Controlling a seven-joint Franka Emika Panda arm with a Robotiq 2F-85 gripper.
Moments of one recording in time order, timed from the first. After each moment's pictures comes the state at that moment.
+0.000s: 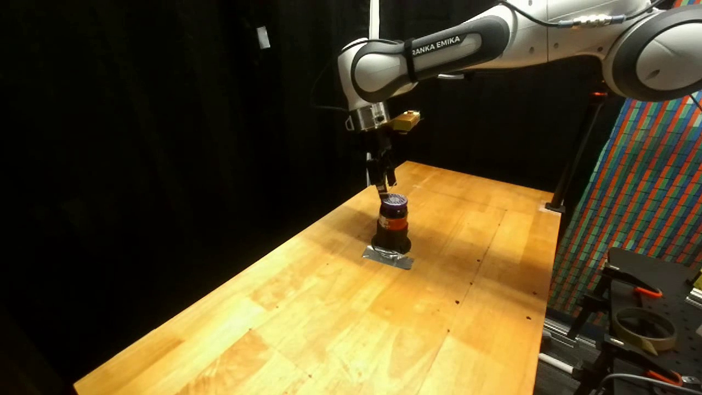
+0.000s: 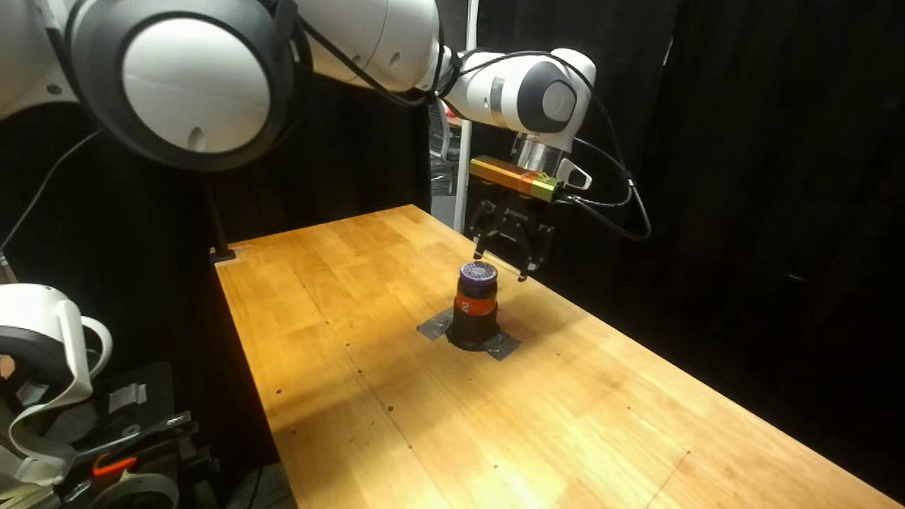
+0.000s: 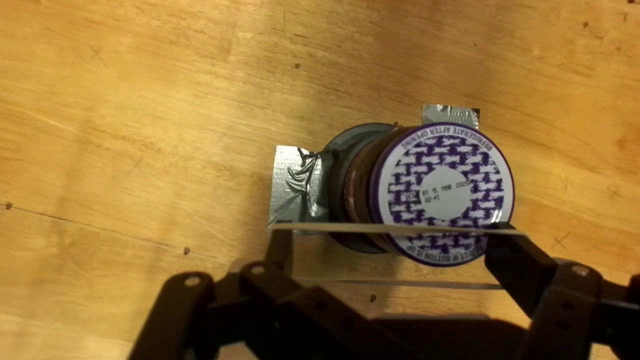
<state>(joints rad) 0.10 1.02 0.06 -0.82 -0.05 1.53 -0.20</state>
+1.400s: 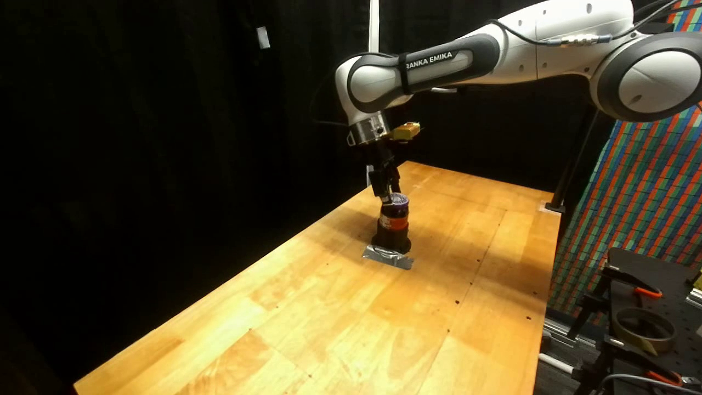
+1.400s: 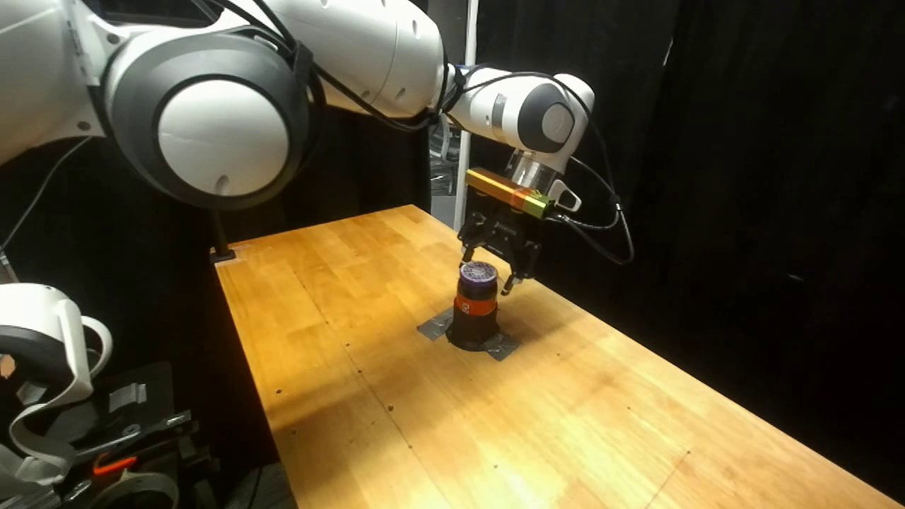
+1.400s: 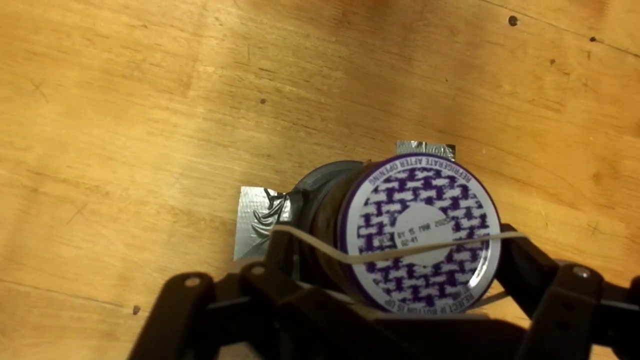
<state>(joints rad) 0.10 1.10 0.06 -0.73 -0.01 1.42 -0.20</state>
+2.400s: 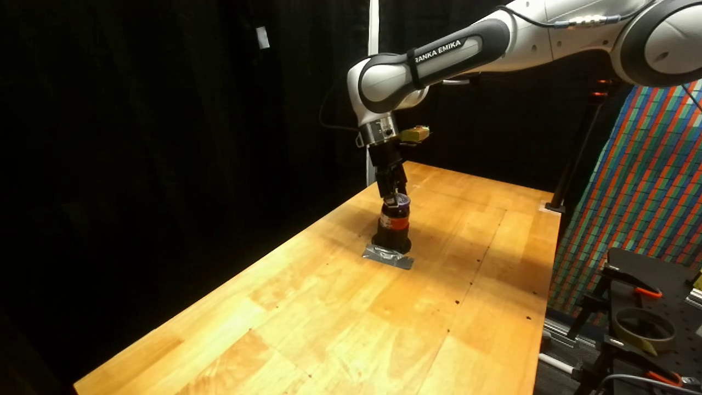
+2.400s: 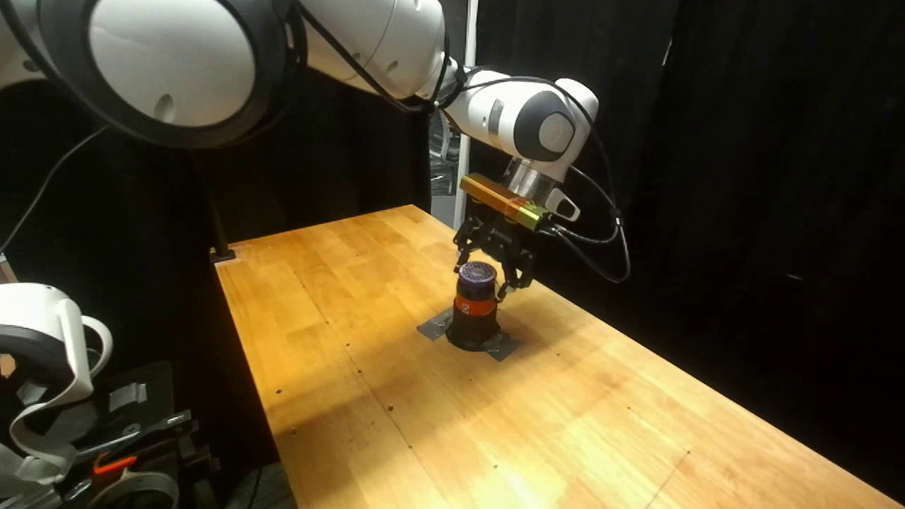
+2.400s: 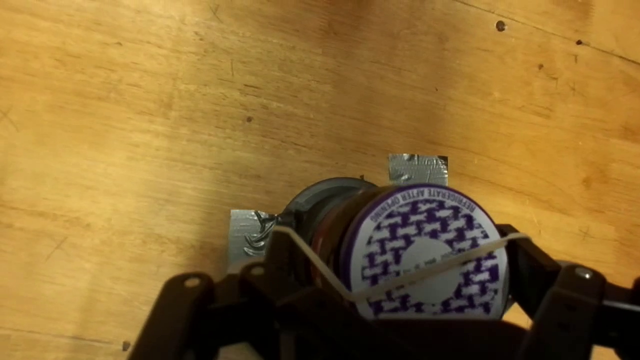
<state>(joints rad) 0.07 0.95 0.06 -1.01 0.03 1.56 -0.20</state>
